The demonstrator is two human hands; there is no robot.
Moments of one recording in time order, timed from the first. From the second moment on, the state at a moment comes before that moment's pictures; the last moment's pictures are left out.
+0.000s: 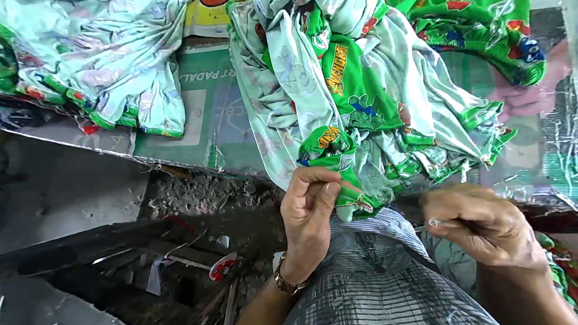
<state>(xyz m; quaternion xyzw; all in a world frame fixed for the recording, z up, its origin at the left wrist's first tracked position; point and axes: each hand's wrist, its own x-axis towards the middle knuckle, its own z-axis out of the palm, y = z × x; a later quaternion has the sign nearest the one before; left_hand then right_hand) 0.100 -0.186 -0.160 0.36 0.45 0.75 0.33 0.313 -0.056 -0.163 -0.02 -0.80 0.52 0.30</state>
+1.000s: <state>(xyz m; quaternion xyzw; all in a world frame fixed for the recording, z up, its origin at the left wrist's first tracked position) 0.107 -0.252 -0.171 0.72 0.56 0.39 -0.12 0.297 -0.089 -0.151 -0.10 -0.91 0.29 0.27</state>
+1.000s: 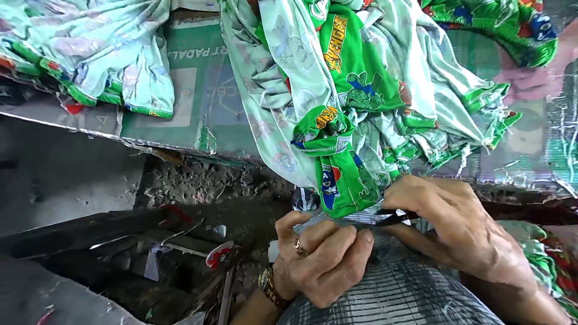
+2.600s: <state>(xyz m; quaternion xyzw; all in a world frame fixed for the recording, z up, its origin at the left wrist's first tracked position) 0.065 -0.223 -0.152 0.59 0.71 0.33 -0.20 0.266 -0.083 -0.157 -0.12 -0.87 0.32 0.36</state>
